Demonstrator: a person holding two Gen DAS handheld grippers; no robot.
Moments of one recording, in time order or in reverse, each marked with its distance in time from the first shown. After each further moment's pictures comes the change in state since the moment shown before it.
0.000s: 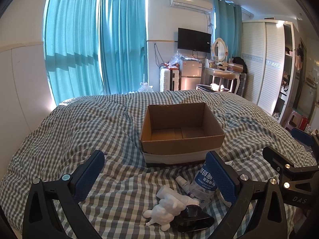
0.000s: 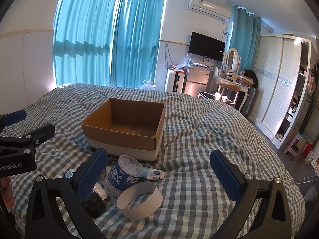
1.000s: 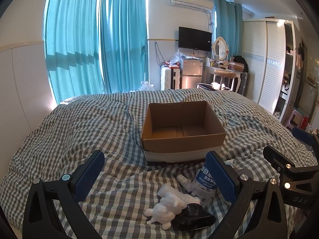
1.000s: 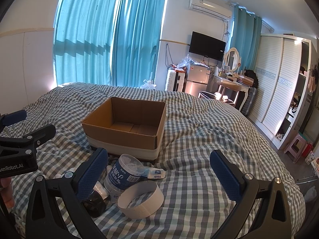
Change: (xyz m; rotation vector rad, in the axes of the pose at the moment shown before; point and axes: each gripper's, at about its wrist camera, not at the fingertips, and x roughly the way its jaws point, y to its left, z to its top) left arm 0.002 0.002 -0.004 -0.001 0.006 0.008; right arm 0.000 0.002 -0.003 -0.004 0.002 0.002
